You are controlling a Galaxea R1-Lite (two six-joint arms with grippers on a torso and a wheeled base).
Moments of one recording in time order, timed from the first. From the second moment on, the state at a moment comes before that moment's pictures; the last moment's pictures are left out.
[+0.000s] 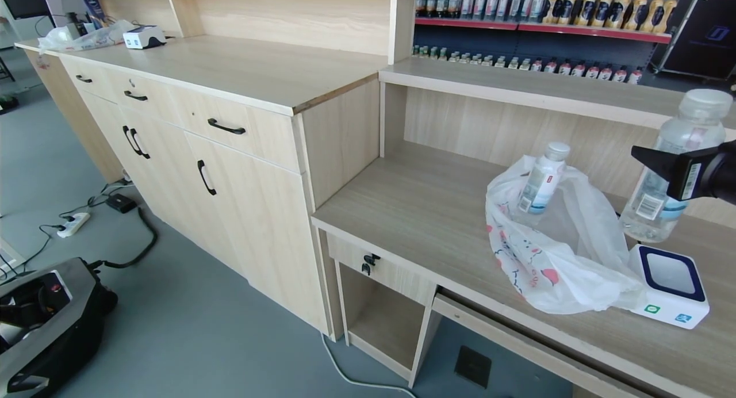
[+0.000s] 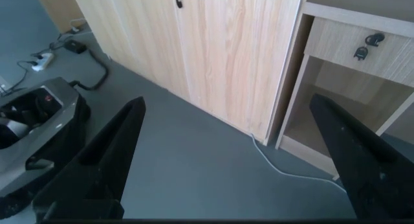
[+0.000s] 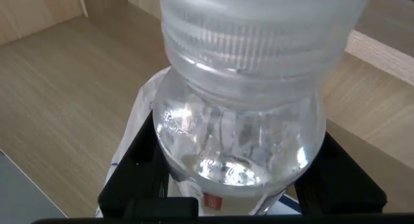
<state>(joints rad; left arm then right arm) 0.00 0.00 0.00 0.04 0.08 0.07 -0.03 1.37 -0.78 -0.57 0.06 -0.24</state>
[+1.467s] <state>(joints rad) 0.01 0.00 0.00 0.04 0.08 0.07 0.10 1.99 -0.86 -1.09 0.07 -0.16</state>
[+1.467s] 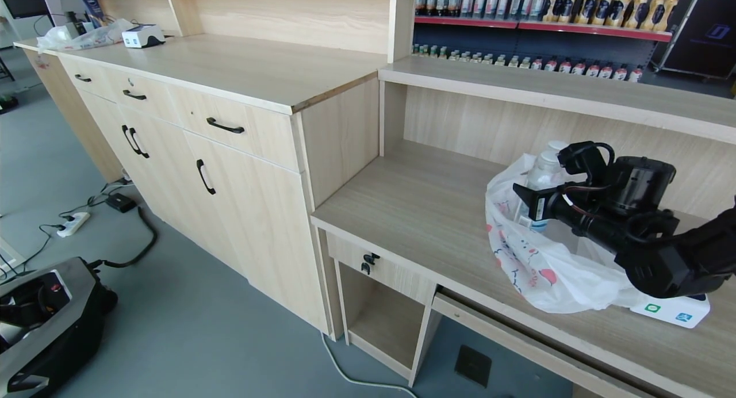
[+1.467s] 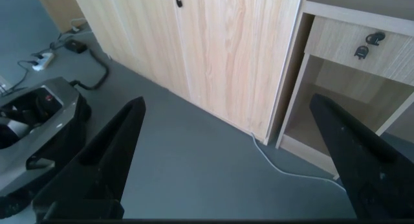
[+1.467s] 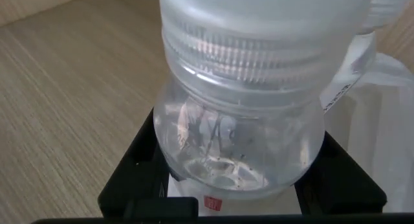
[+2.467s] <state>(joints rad) 0.01 0.00 0.00 0.04 0.08 0.07 0.08 2.08 -0.88 -1.13 0.10 -0.16</state>
